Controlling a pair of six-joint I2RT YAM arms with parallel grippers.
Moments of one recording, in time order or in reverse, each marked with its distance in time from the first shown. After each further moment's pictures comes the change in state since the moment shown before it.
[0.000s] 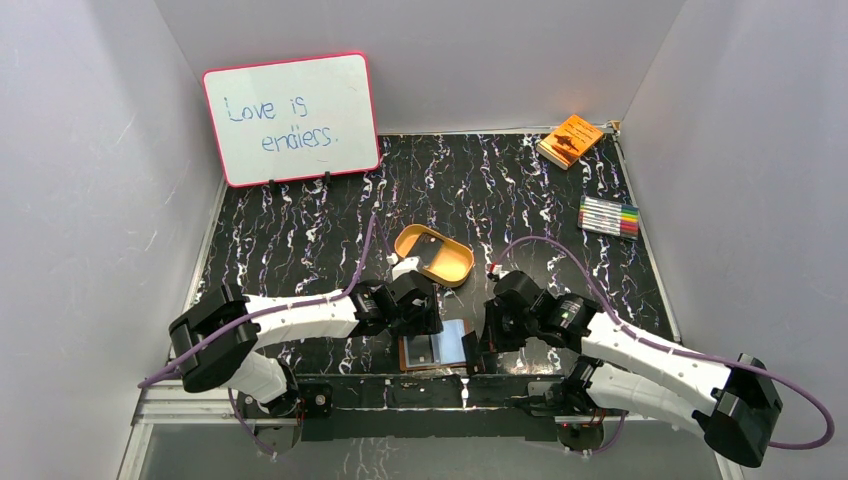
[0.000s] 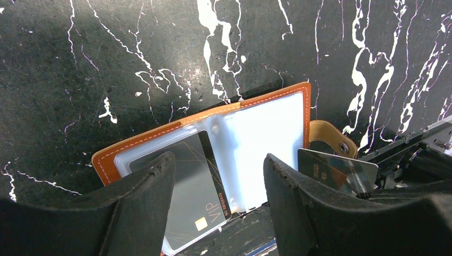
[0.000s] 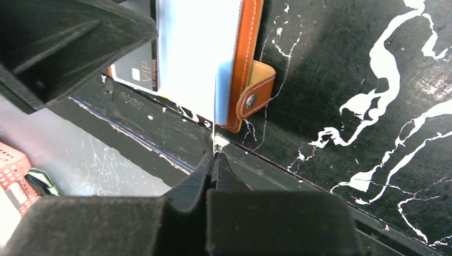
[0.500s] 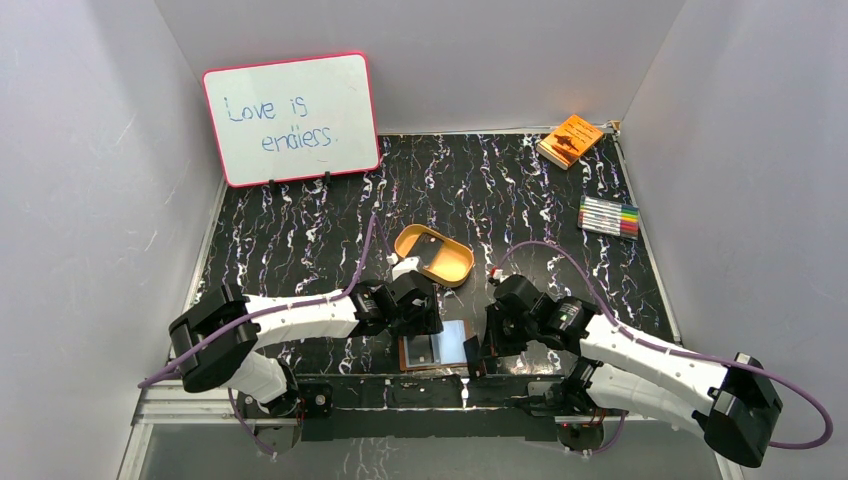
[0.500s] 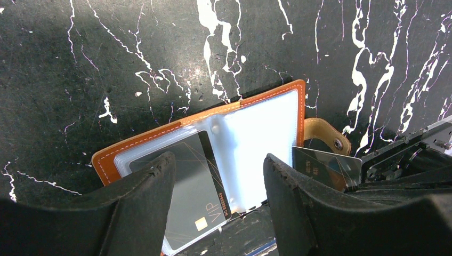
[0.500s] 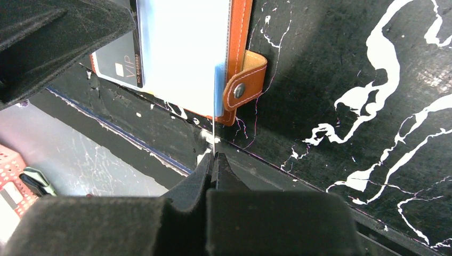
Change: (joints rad) left arm 0.000 0.000 0.000 0.000 0.000 0.000; right arm 0.000 0.000 -0.045 0.006 -0.007 0.006
